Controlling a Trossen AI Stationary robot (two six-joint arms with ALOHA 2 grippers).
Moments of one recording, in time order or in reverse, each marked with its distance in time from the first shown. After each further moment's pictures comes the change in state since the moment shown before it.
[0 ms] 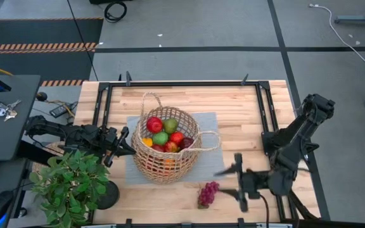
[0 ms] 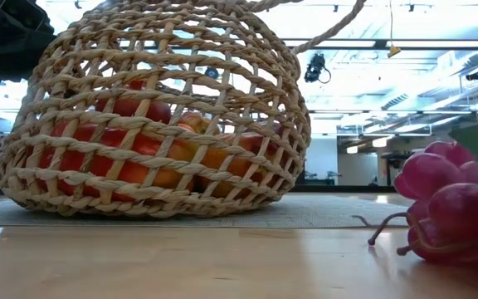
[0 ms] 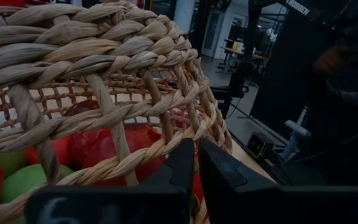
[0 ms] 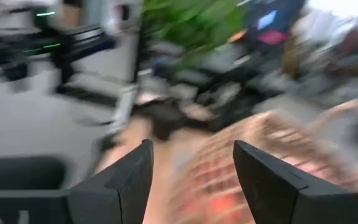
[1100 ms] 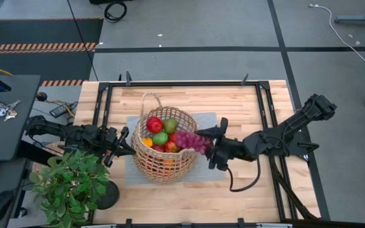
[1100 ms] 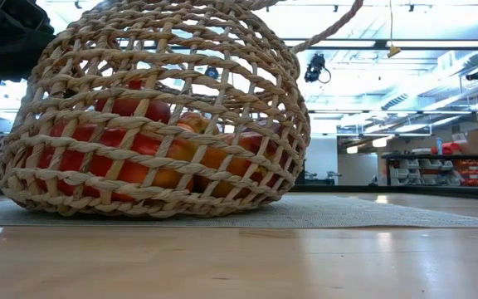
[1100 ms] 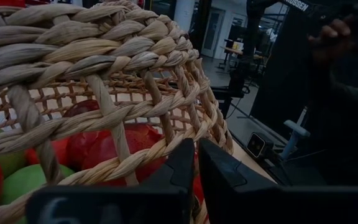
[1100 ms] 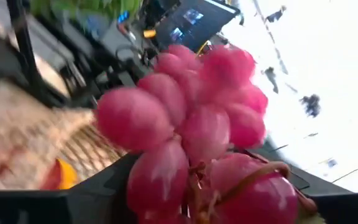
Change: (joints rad) left arm 0.000 0.000 0.000 0.000 0.000 0.000; right arm -0.375 -0.001 0.010 0.227 -0.103 -0.776
